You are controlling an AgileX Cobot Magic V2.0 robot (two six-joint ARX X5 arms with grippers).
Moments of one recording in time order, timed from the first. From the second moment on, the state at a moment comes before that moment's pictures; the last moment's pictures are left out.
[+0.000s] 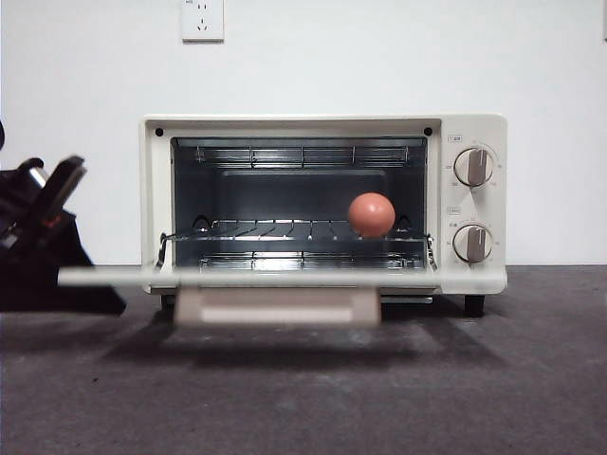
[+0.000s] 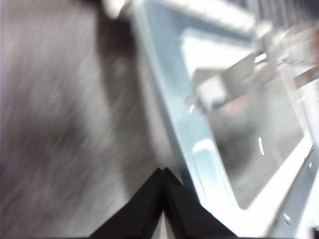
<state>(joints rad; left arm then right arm) -0.07 1.60 0.64 0.08 0.84 -0.29 0.60 0.52 0.96 -0.71 0.06 0.28</state>
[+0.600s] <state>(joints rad) -0.05 1.60 0.65 0.72 0.94 -0.71 0.60 0.52 0.96 -0.75 0.06 0.29</state>
